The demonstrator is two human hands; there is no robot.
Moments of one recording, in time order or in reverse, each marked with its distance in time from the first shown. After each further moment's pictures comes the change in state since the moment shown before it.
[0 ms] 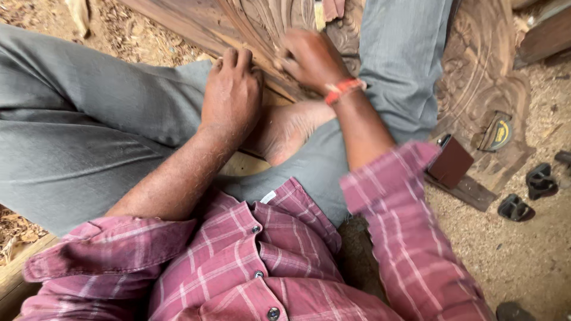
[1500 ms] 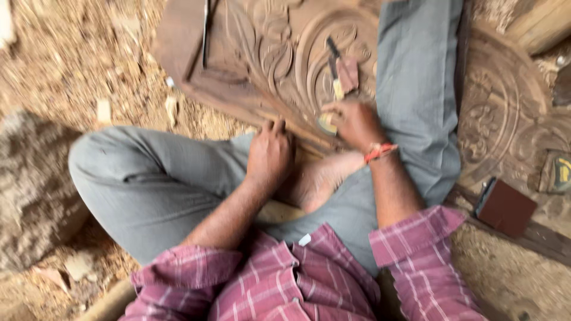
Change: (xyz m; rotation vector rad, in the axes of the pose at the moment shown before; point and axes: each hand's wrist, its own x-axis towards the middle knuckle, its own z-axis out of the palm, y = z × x) left_hand 0.016 0.004 -0.017 -0.079 0.017 -0.022; right_hand -0.023 -0.018 -0.040 0.195 0.244 0.344
